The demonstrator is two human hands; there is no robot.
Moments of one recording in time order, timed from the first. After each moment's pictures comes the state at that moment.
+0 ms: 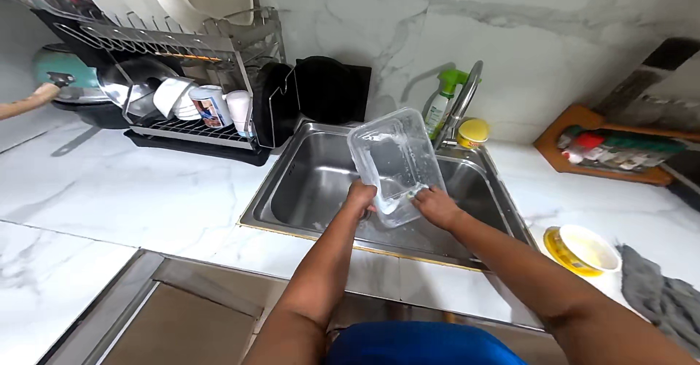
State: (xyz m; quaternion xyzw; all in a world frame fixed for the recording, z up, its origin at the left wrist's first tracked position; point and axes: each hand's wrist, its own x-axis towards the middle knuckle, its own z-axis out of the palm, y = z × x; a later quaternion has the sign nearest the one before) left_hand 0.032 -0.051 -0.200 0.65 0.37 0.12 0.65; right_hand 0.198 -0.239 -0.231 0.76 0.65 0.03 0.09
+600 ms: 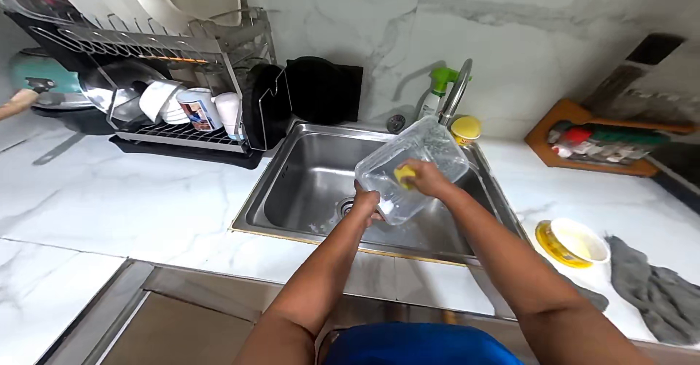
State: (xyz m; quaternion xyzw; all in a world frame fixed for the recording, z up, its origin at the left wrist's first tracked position) left_hand 0.038 -0.087 -0.205 0.54 0.37 0.09 0.75; right_hand 0.184 -0.206 -0.145 0.82 0.49 -0.12 -0.27
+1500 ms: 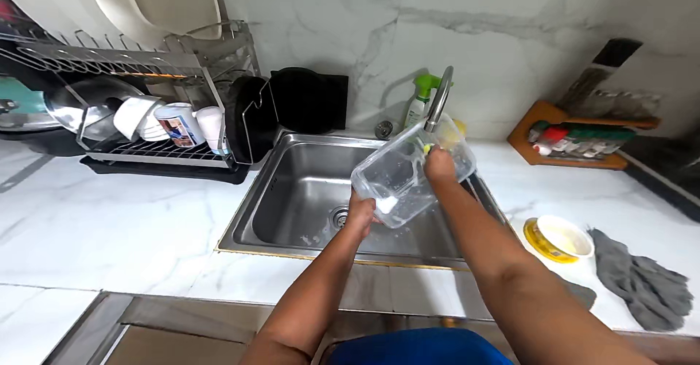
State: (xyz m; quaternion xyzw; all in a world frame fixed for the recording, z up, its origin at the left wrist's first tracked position) left_hand 0.033 -0.100 -0.198 0.53 0.28 0.19 0.78; right_hand 0.230 -0.202 -0.144 0.96 0.18 0.02 -0.20
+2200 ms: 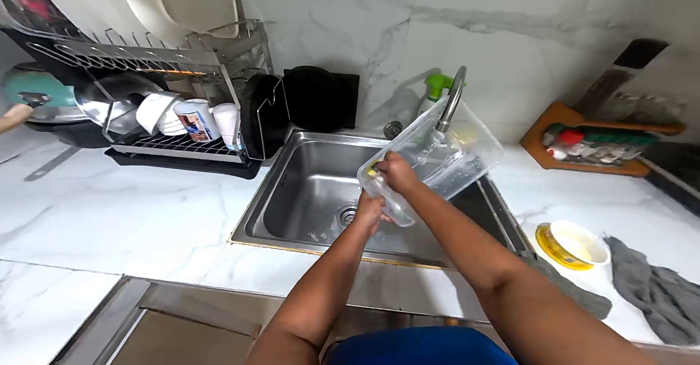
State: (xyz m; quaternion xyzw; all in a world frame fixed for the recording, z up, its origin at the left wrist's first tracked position) left_hand 0.035 -0.096 -0.202 0.51 0.24 0.17 0.81; right_hand 0.173 -0.135 -0.164 0.81 0.54 0.02 -0.21
